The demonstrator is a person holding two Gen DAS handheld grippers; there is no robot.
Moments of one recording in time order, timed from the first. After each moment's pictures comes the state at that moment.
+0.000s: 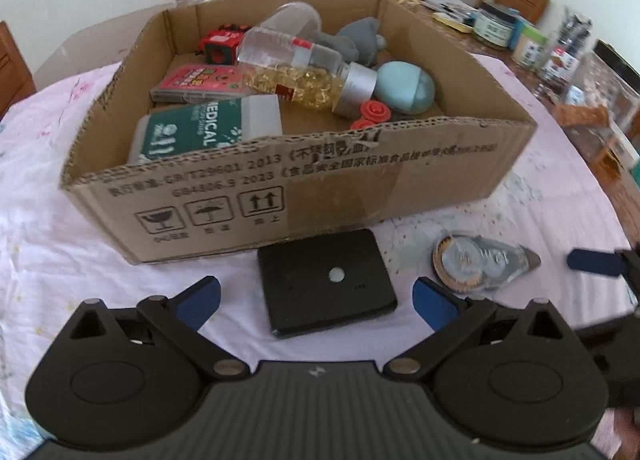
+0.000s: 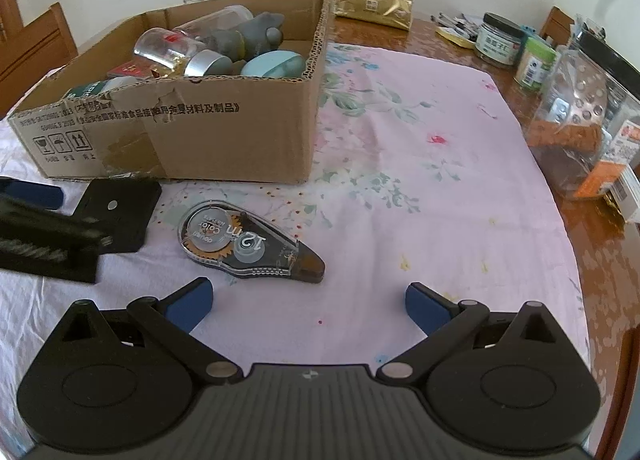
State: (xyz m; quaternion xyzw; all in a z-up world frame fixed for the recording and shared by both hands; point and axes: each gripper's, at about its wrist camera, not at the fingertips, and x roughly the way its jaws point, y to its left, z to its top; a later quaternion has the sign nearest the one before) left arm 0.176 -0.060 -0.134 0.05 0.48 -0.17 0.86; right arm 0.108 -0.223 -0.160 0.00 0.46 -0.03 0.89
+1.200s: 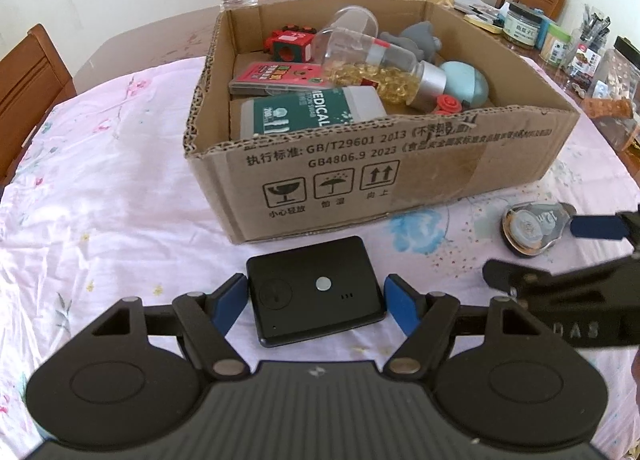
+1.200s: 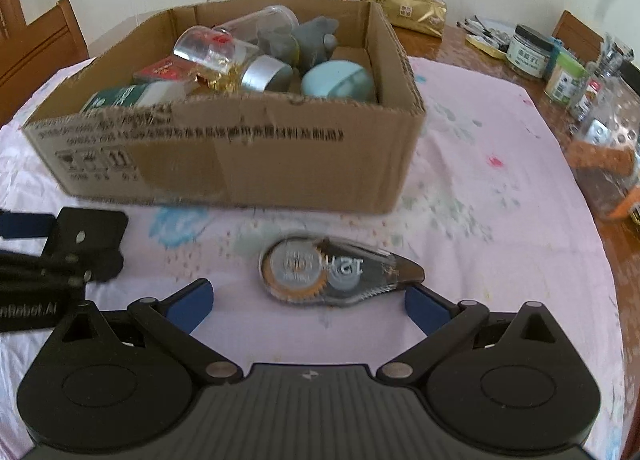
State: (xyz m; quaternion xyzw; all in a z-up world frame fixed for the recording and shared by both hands) left arm 0.167 -0.008 -0.128 0.08 0.47 -0.14 0.87; right arm 0.137 -0.173 -0.158 0.01 0.46 -0.03 0.89
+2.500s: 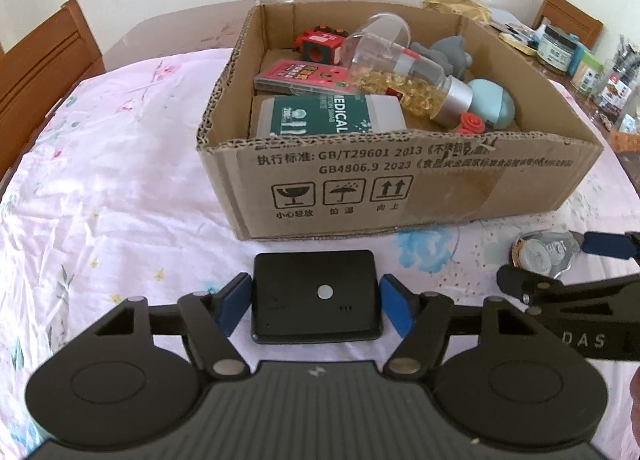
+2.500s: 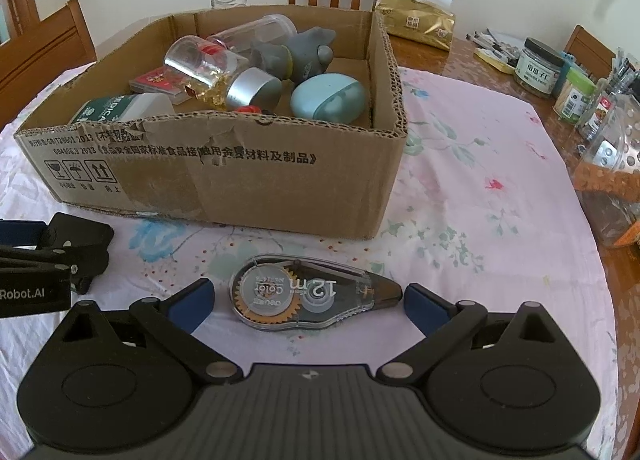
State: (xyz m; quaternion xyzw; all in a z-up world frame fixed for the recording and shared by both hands) left arm 0.168 -0.013 -0.129 0.05 0.47 -0.09 0.88; right arm 0.145 -0.188 -0.160 -0.01 0.45 -0.01 0.89
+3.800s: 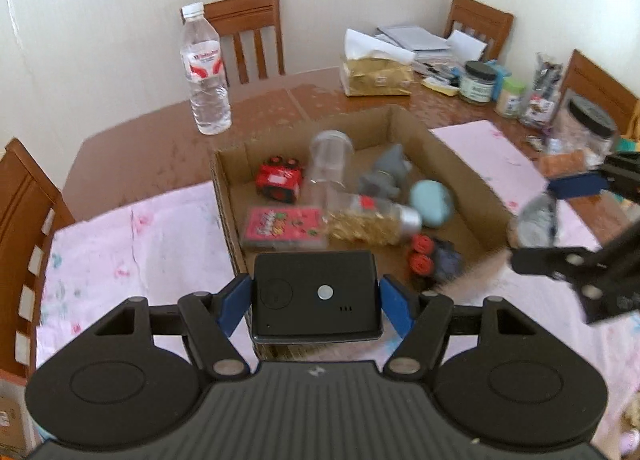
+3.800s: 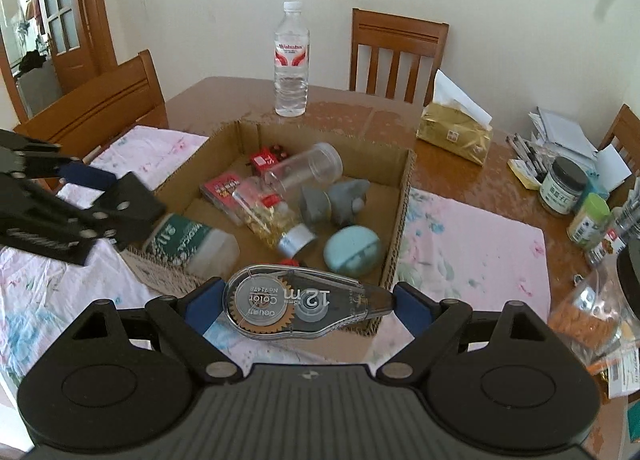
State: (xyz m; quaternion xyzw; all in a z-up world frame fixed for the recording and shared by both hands) left arm 0.217 -0.005 -0.025 0.13 0.41 -0.21 0.88; right arm 0.160 -0.202 -0.039 -0.04 0.39 0.10 0.91
